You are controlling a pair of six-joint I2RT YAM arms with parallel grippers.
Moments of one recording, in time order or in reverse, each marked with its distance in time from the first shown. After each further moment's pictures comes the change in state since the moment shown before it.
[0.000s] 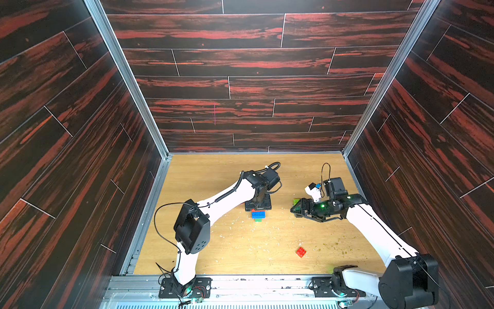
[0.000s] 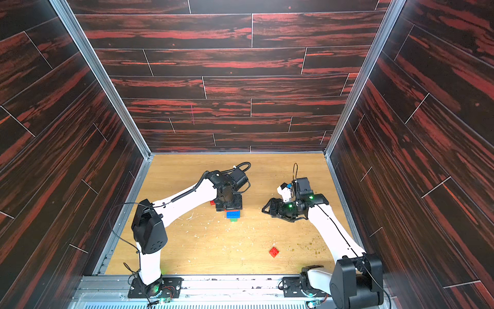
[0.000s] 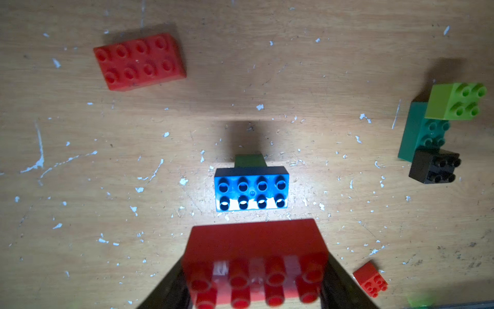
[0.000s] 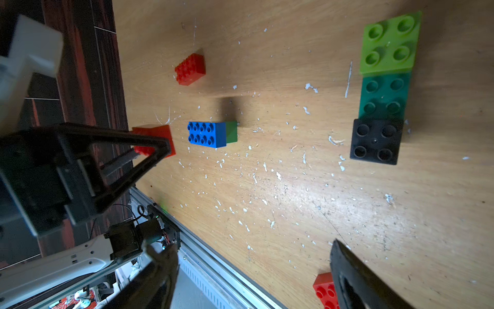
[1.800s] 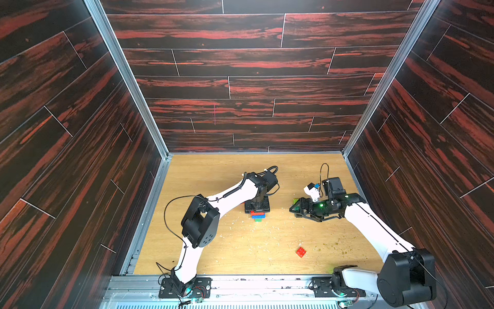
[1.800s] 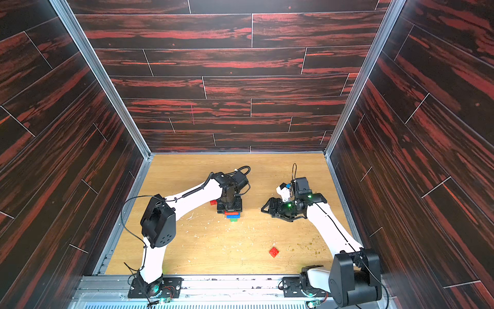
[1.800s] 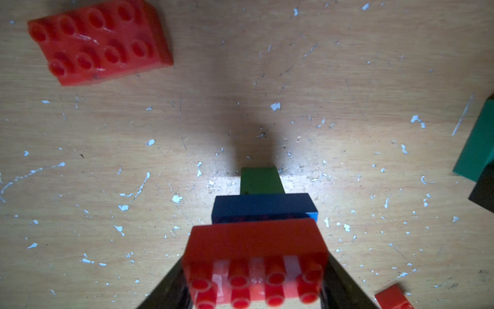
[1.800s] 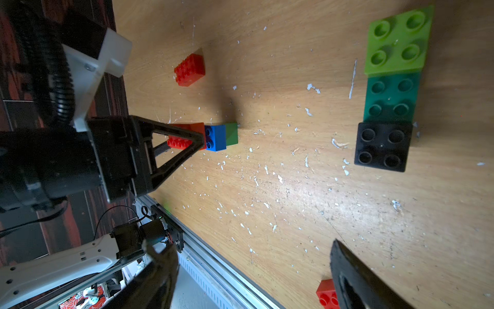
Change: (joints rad) left arm 0.032 0.093 -0.021 0.024 0.045 0.019; right arm 0.000 0.037 -0.005 0.026 -0.014 0.010
